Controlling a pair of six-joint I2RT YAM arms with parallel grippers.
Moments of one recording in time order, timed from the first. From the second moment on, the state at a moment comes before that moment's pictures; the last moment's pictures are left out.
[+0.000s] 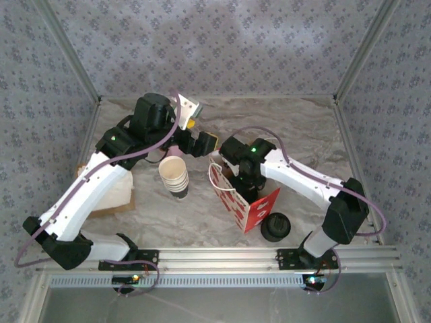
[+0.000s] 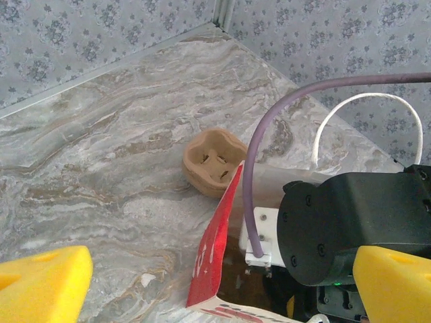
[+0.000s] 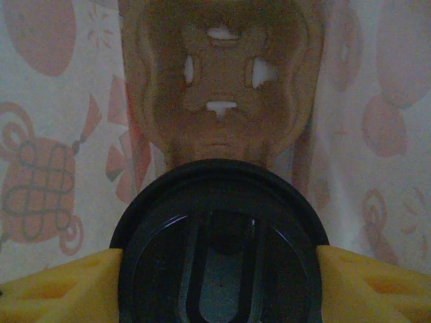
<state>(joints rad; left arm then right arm) -0.69 1.31 1.60 -0.82 0.24 -0.11 0.84 1.57 1.37 -1.24 0.01 0.24</state>
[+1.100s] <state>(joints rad) -0.58 1.36 1.49 -0.80 0.33 -0.19 0.85 1.55 1.35 -1.21 0.03 0.24</state>
